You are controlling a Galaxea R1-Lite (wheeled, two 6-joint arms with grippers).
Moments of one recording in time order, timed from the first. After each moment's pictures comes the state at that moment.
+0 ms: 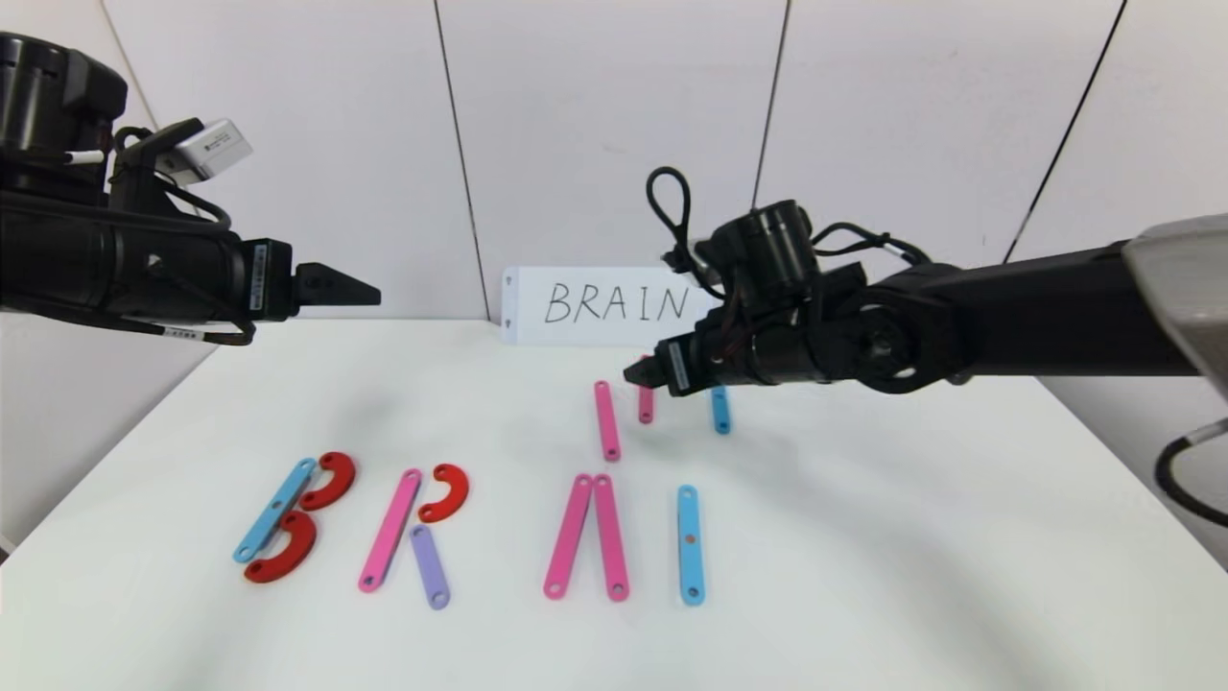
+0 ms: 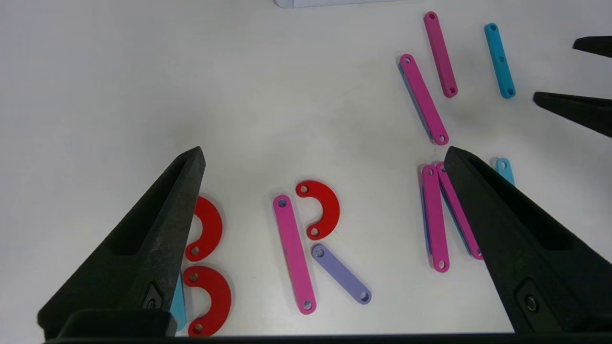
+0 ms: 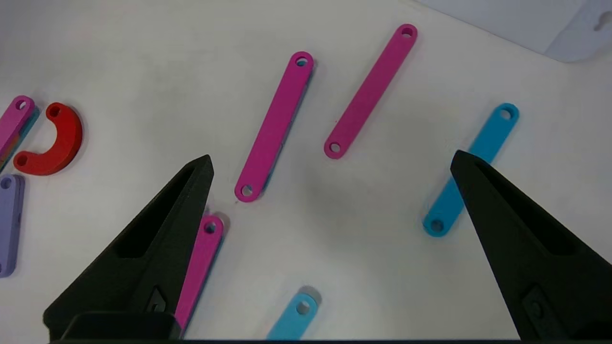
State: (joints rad) left arm -0.07 1.55 -1.36 0.35 -0.27 -0.05; right arm 0.58 2.09 -1.55 0.06 -0.01 0.11
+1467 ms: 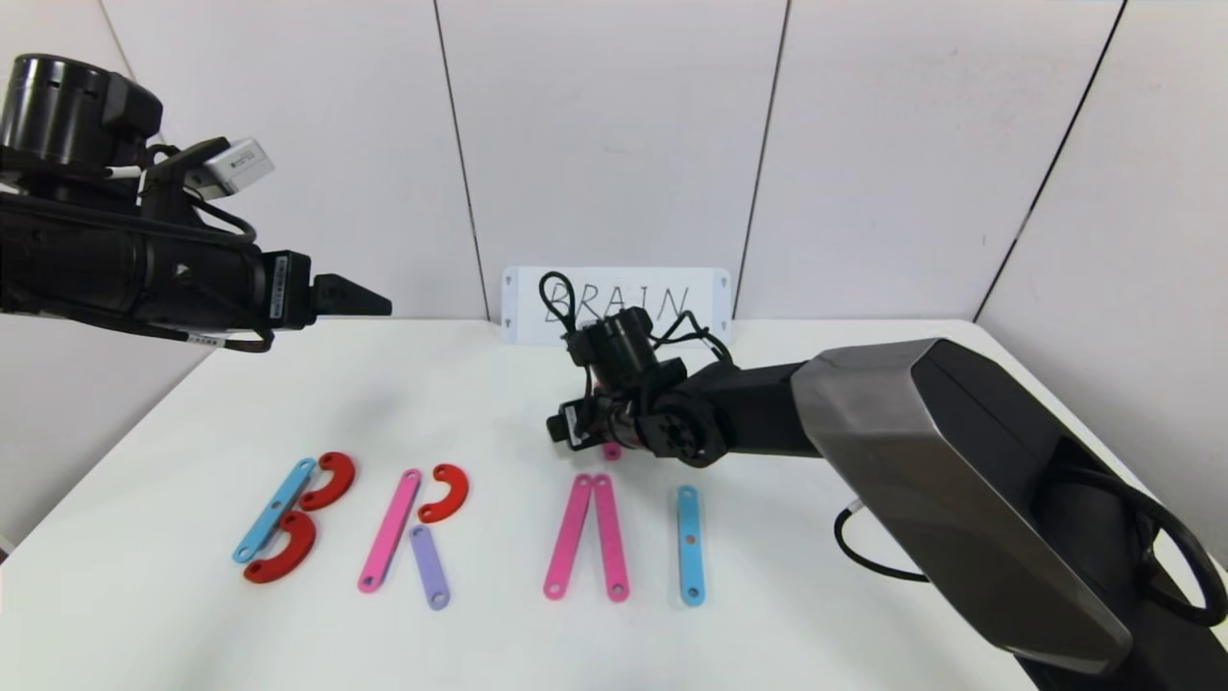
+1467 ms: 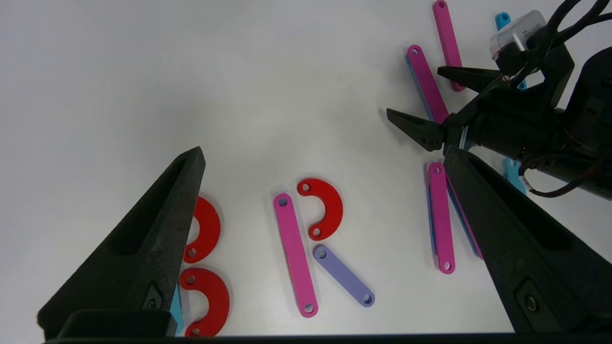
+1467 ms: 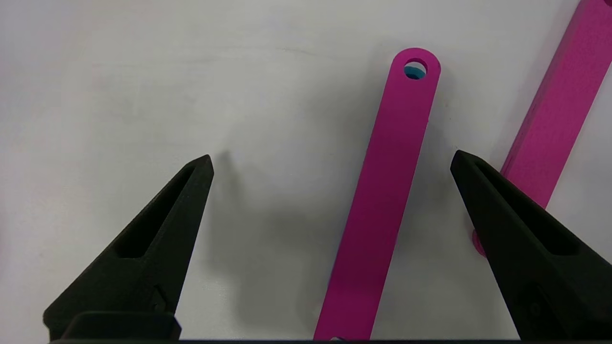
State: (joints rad) left arm -0.07 1.59 -1.37 0.35 -0.27 -0.05; right arm 0.72 2.52 -1.91 0.04 -0.20 0.23
